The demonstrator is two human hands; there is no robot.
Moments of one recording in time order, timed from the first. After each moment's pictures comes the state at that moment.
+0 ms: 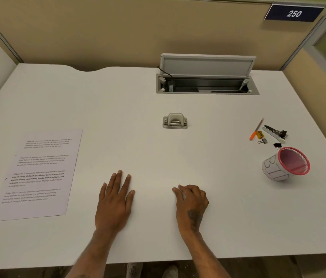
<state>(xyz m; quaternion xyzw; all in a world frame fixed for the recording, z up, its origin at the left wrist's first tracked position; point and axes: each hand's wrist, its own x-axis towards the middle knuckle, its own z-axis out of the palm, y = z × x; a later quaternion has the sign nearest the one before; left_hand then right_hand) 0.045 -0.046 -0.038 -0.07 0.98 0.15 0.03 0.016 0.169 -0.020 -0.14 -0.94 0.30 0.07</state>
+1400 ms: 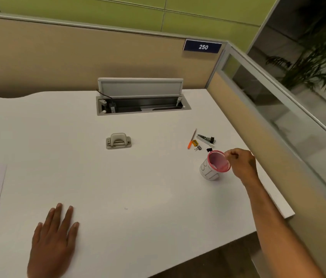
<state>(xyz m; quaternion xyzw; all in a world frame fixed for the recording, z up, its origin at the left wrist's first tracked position) 0.043 -0.039 -0.030 -0.10 0.98 0.19 0.02 -0.087 0.462 0.133 -0.28 -0.90 0.33 0.07</state>
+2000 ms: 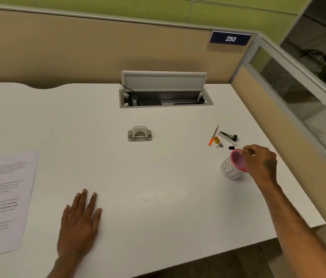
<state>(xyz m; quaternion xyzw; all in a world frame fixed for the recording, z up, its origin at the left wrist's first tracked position) 0.046 -0.046 -0.035 -0.09 0.98 0.16 0.04 -0.094 0.431 0.125 -0.22 -0.94 0.22 0.15</state>
